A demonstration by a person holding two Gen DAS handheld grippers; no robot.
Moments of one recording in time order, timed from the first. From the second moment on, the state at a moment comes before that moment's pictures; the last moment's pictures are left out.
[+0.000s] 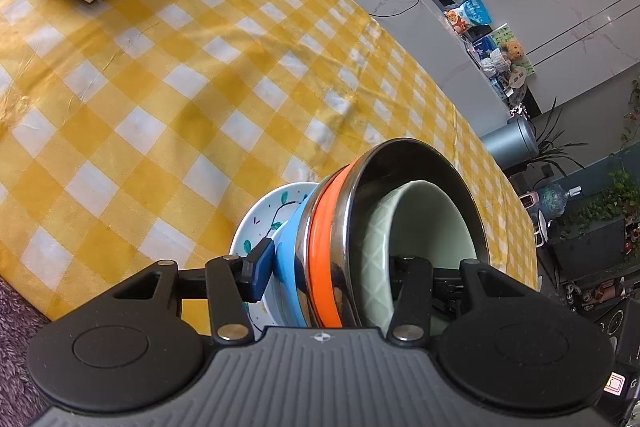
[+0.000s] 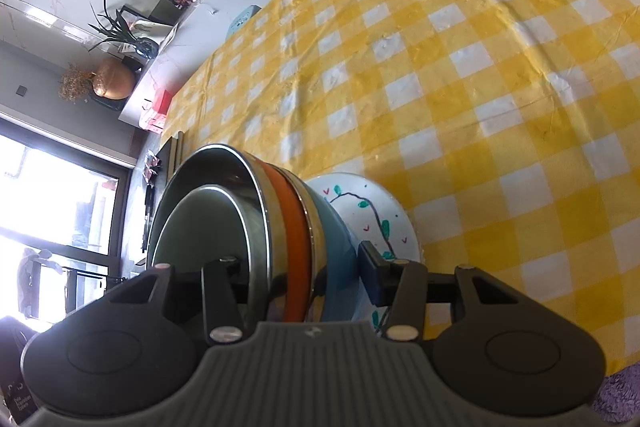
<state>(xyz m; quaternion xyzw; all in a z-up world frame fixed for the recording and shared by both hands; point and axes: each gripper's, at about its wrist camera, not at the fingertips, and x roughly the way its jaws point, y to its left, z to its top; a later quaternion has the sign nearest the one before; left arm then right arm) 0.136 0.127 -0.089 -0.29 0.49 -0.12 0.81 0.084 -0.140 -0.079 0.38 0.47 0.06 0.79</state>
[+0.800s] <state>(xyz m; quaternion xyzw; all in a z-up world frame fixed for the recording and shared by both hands) 0.133 0.124 -0.077 -0.26 0.46 -0.12 0.84 0.086 -0.132 -0.062 0.34 0.45 0.06 0.82</state>
